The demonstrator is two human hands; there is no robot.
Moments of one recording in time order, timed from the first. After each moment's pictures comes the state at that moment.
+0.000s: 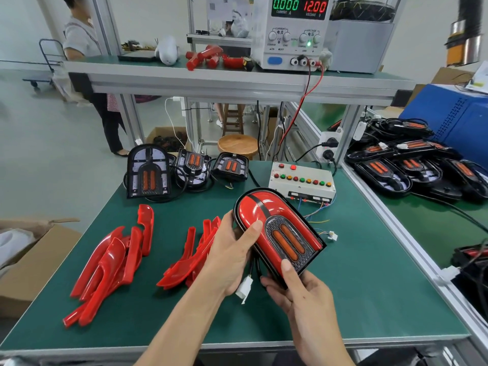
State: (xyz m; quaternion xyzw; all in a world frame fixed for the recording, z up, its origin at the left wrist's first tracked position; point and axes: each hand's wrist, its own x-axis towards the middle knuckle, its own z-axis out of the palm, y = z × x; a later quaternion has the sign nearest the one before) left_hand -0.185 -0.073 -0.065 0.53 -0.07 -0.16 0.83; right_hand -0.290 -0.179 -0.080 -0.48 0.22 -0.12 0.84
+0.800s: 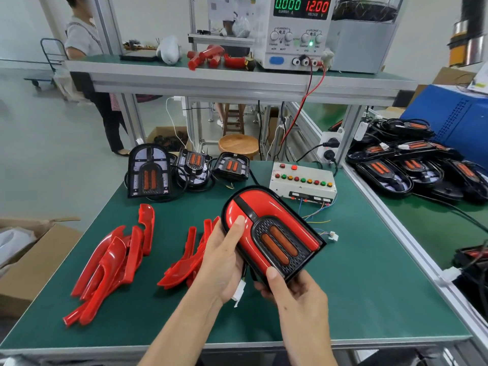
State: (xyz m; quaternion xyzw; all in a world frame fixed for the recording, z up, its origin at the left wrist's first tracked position) left_hand -0.193 -0.066 -0.064 0.46 -0.03 -0.15 0.88; right_hand -0.293 -0.165 -0.085 -0.59 0.19 -0.18 0.77
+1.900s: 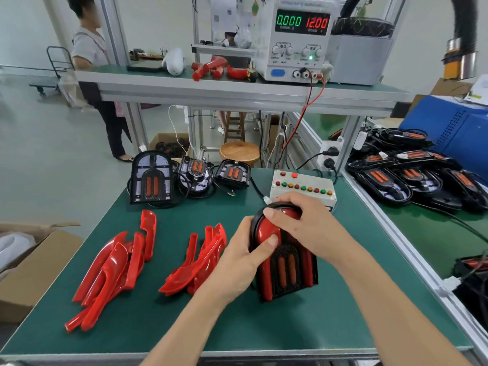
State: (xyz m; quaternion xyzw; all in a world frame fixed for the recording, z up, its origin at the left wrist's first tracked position) left_hand -0.186 -0.072 -0.064 0.67 -0.22 -0.11 0.70; right_hand -0.204 -0.238 0.011 -0.89 0.00 -0.08 0.46
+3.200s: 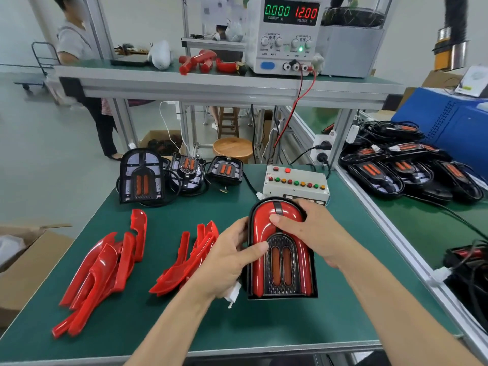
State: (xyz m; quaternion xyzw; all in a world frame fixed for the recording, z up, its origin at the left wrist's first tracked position) left_hand -0.174 -0.068 -0.078 0.61 -0.21 -0.20 0.74; right_hand -0.204 -0.264 -0.014 -0.79 0.06 -0.02 0.61
